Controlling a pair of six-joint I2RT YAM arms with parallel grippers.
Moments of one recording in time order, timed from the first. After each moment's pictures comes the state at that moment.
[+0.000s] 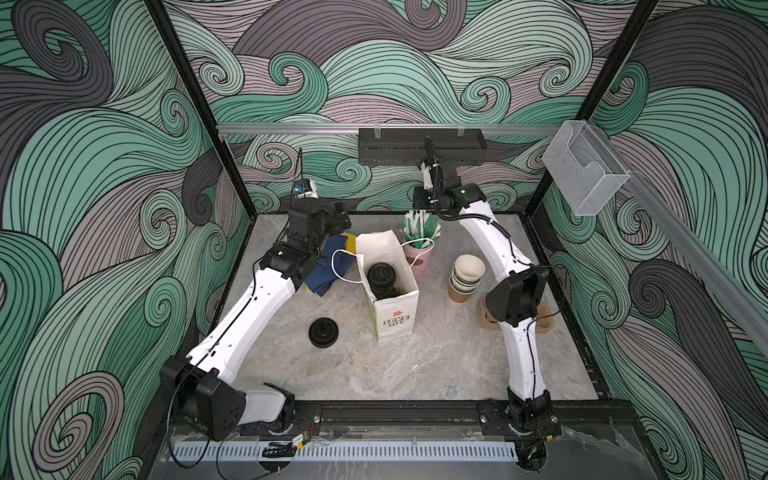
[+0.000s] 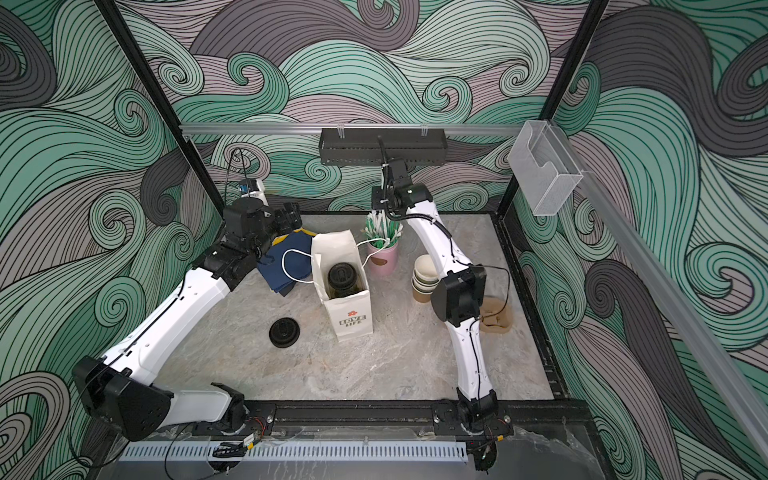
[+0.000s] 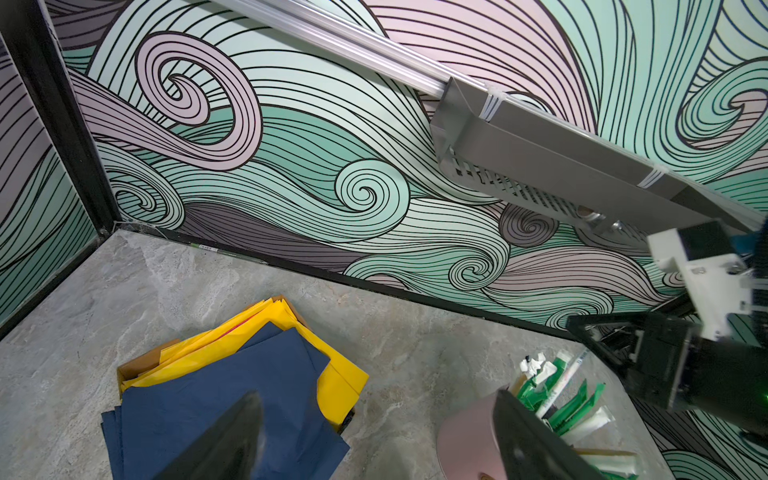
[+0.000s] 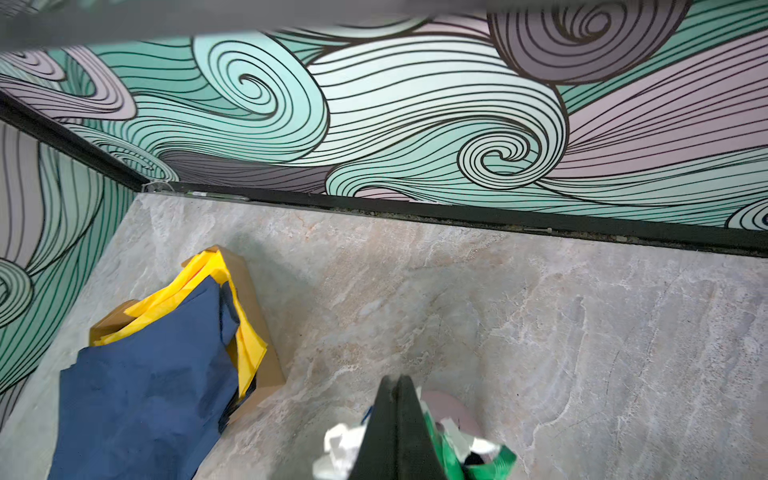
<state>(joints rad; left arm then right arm) -0.38 1.33 1.33 -0.29 -0.31 -0.43 0.41 2.22 2.41 -0.83 0.02 0.23</state>
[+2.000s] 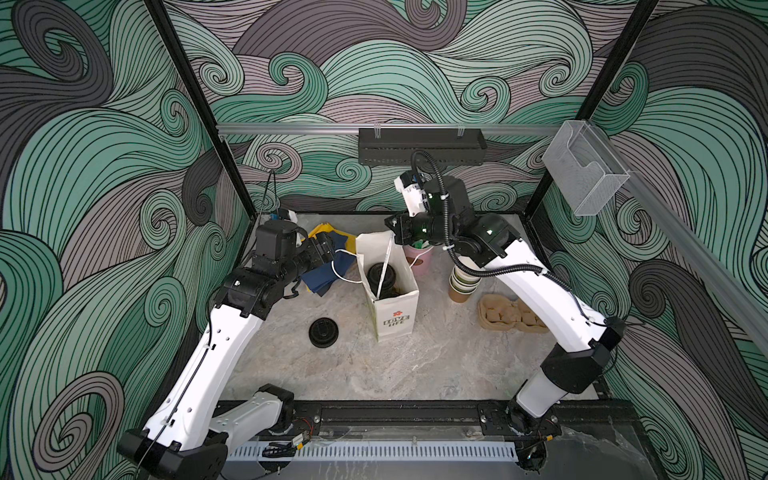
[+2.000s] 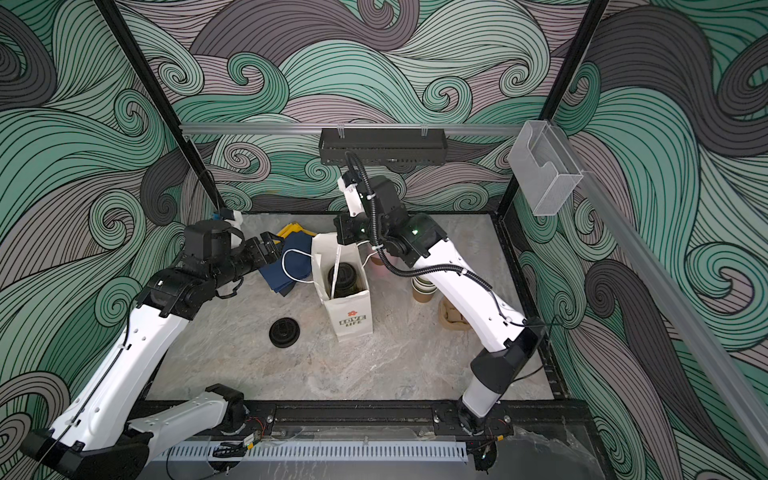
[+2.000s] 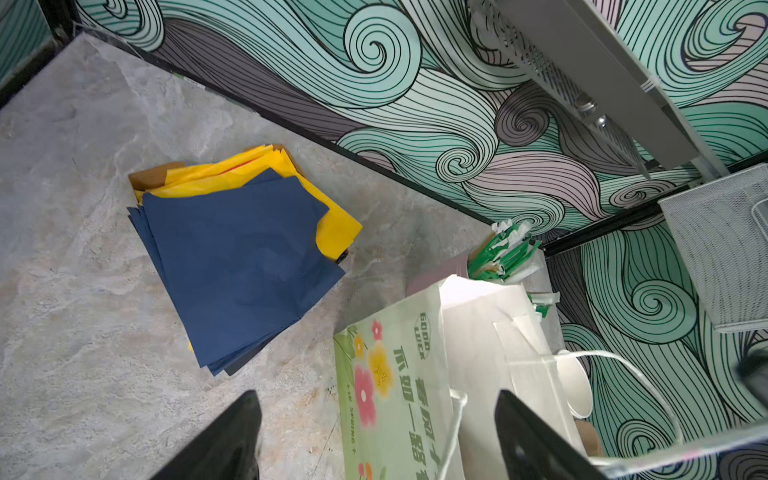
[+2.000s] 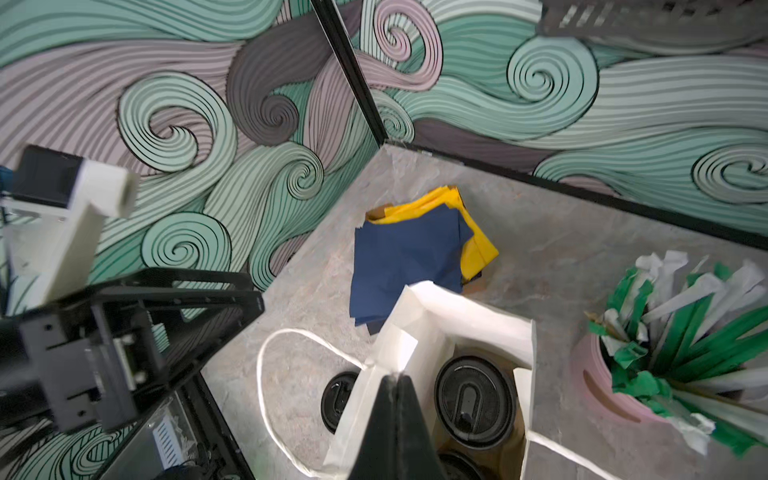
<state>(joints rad) -0.31 1.07 1.30 -0.78 -0.02 -0.63 0.75 1.67 1.93 -0.76 -0.12 0.31</state>
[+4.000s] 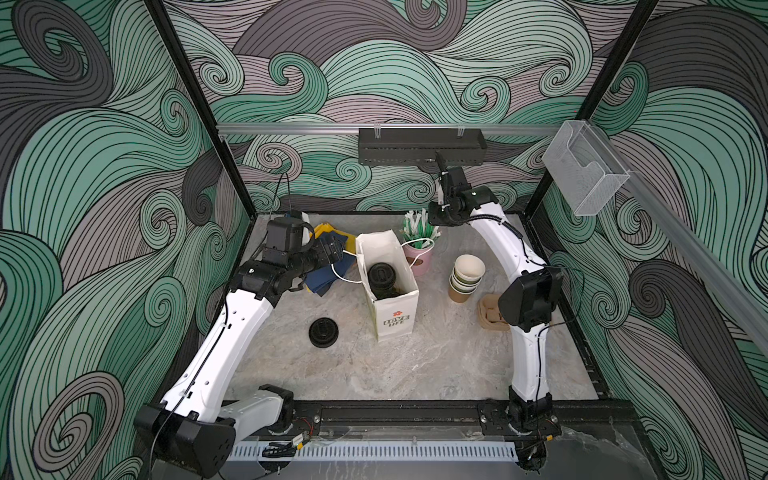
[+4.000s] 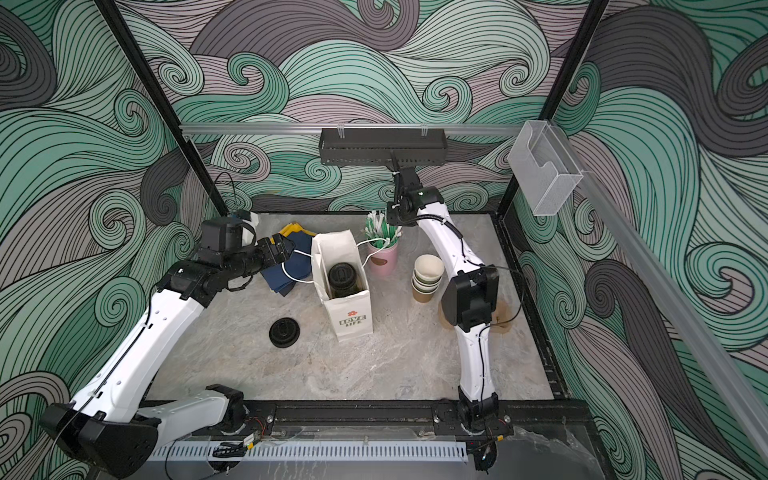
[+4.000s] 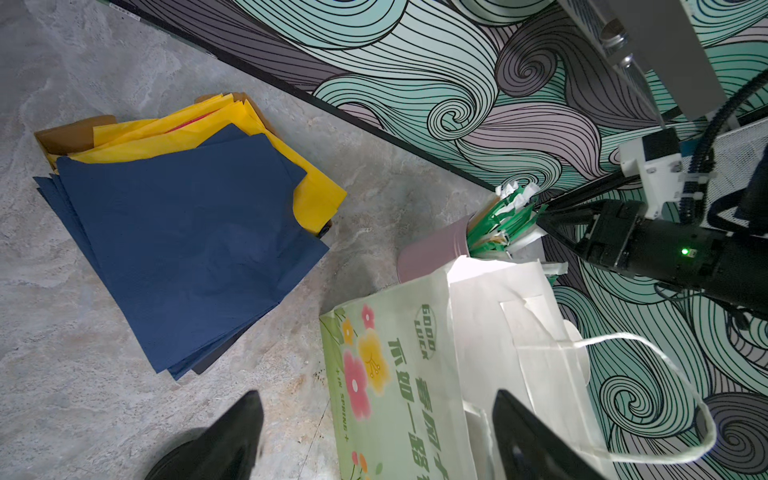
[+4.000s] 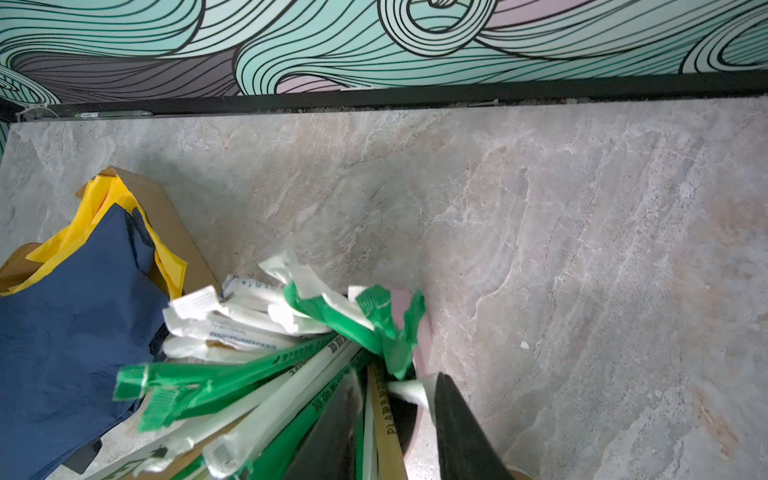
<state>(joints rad) -0.27 1.16 1.26 -0.72 0.12 -0.59 0.36 2.16 2.27 -1.03 0.03 0.27</state>
